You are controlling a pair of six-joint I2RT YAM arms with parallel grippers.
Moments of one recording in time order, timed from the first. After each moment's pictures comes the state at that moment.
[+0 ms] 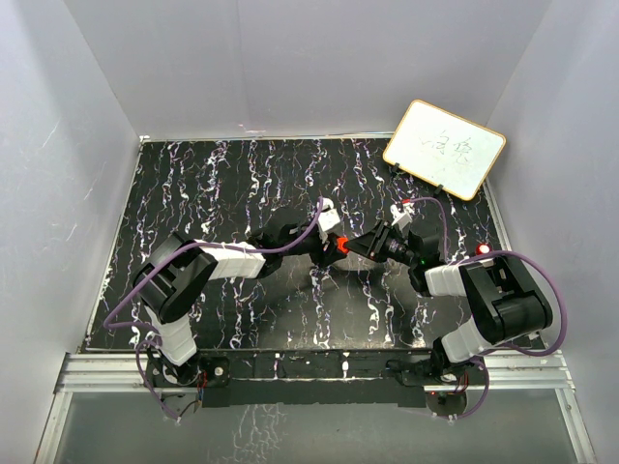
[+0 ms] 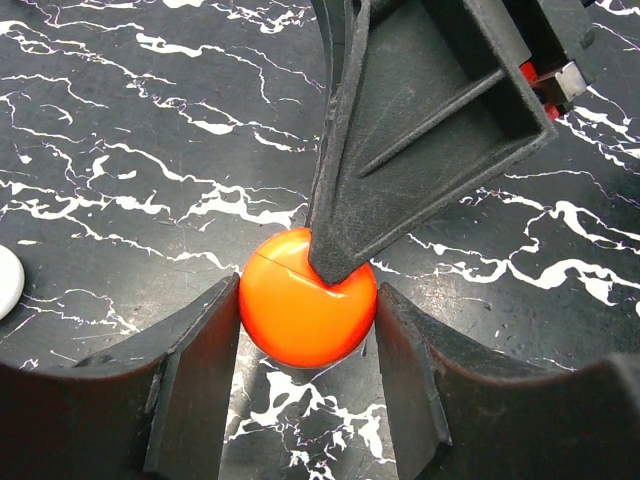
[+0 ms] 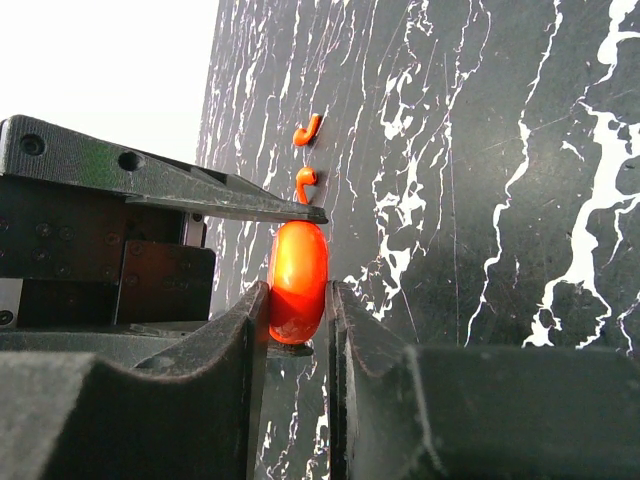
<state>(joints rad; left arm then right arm) -0.76 1.79 0.85 0.59 0.51 0.15 0.24 1.51 0.38 0.84 -0.65 0.90</state>
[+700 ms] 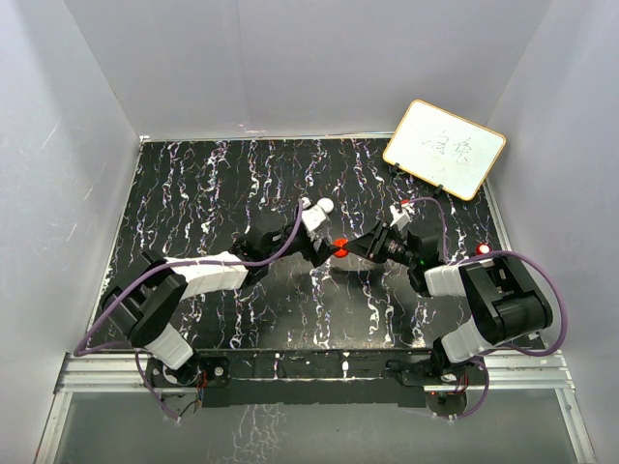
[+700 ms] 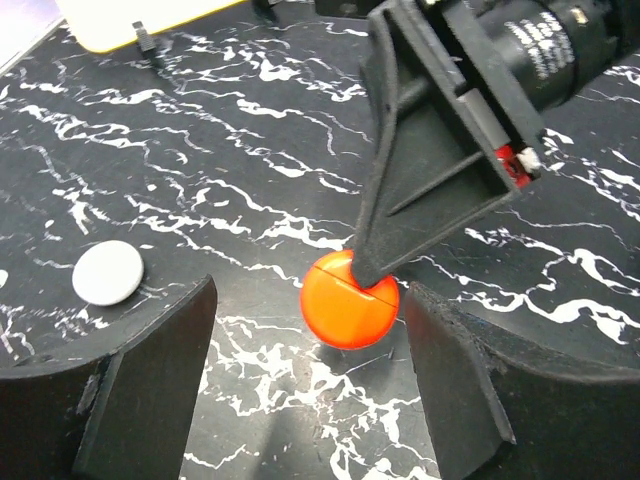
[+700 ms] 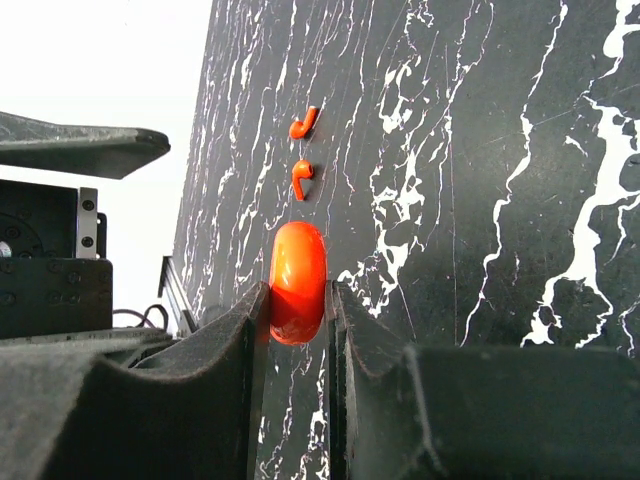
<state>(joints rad) -0.76 1.59 0.73 0.66 0.37 0.15 0.24 1.51 0.38 0.83 -0.65 0.88</state>
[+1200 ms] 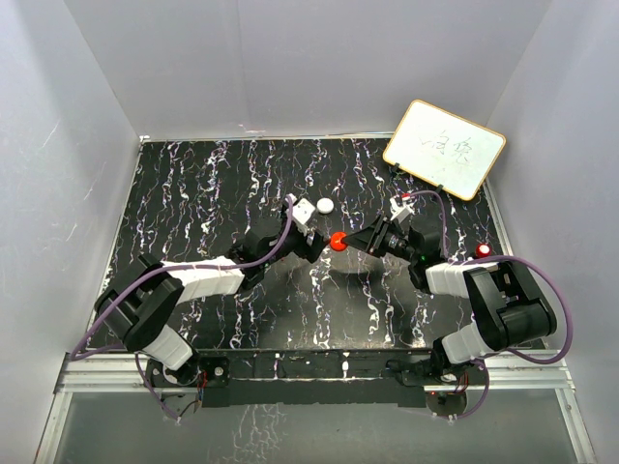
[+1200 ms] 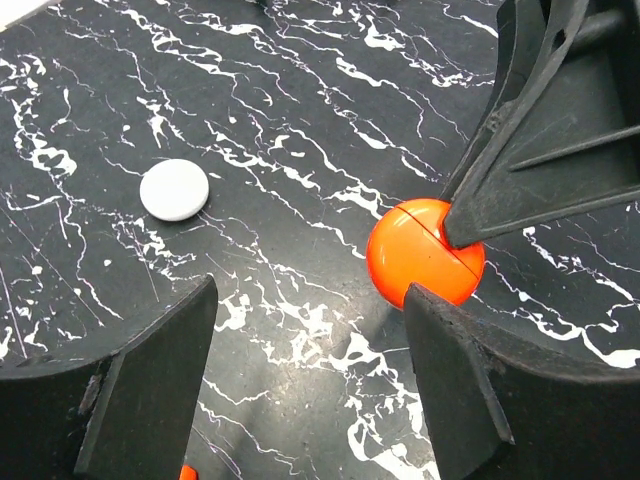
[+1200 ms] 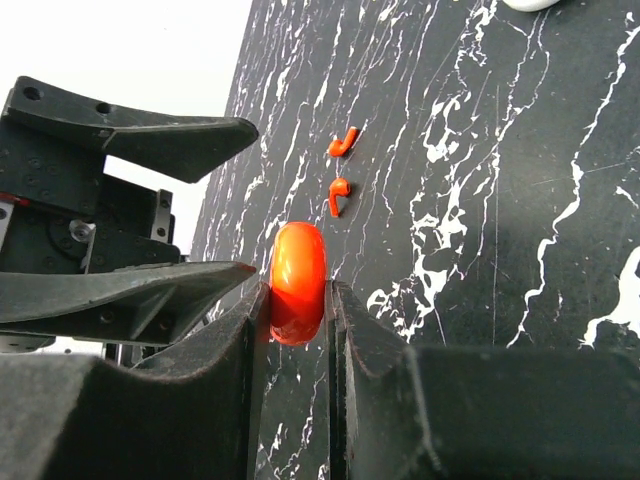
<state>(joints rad) -0.76 1.55 0.67 0.65 0.11 0.02 0.24 1.47 0.41 0.83 -0.67 0.88</state>
